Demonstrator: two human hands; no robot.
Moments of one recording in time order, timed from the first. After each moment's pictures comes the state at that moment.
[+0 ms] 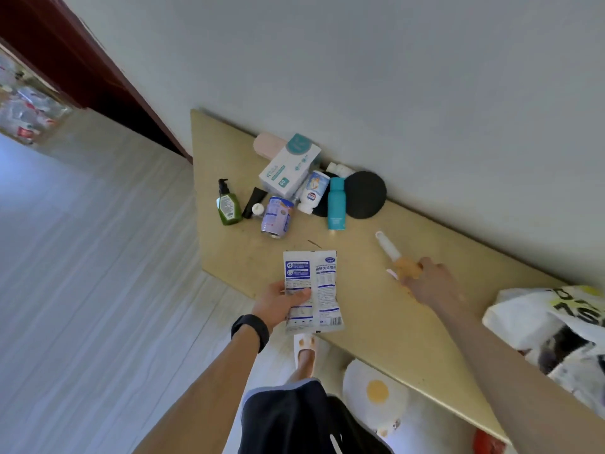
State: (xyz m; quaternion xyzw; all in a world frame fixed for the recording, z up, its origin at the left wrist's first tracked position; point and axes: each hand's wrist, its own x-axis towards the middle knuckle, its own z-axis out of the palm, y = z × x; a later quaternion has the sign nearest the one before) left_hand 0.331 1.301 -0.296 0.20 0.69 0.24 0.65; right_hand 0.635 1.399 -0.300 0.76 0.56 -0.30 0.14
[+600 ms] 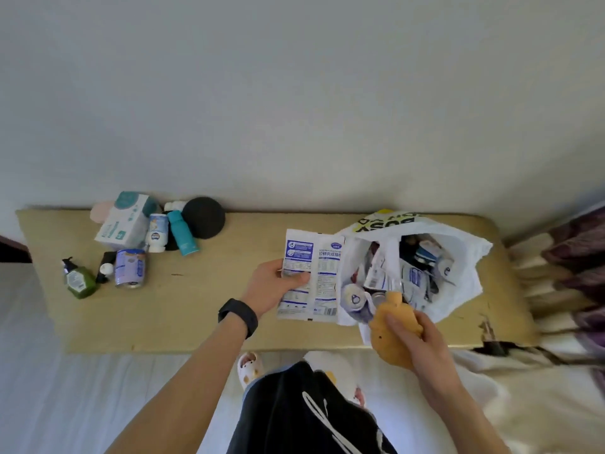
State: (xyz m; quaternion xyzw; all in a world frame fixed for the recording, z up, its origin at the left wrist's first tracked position) left_hand 0.597 1.297 -0.190 0.53 0.54 0.16 0.64; right_hand 0.813 1.118 -0.152 0.75 0.15 -0.49 -0.42
